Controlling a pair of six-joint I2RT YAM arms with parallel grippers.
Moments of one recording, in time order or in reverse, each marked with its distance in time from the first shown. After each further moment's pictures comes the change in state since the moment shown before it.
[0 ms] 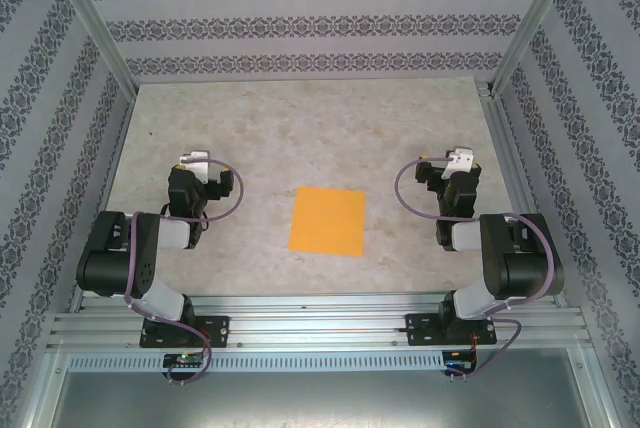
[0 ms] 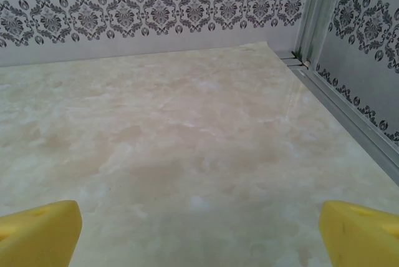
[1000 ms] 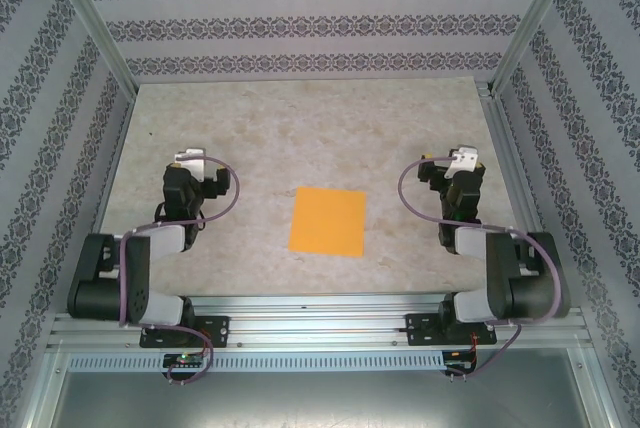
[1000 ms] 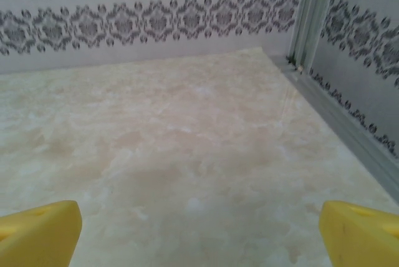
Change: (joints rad) left arm 0.000 -0.207 0.021 -0.210 -0.016 -0.016; right arm 0.000 -0.178 0.007 -0.176 0.020 0.014
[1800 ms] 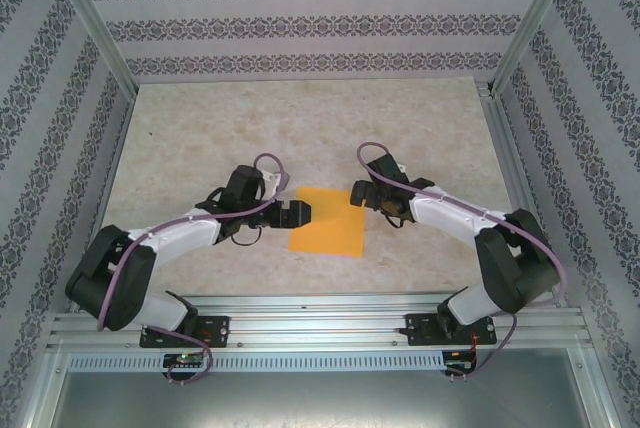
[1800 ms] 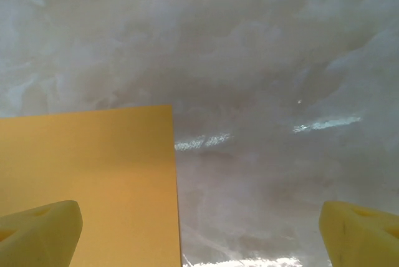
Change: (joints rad) left arm -0.510 0.107 0.235 -0.584 0.610 -0.608; right arm 0.542 0.188 0.505 -1.198 -0.001 0.650
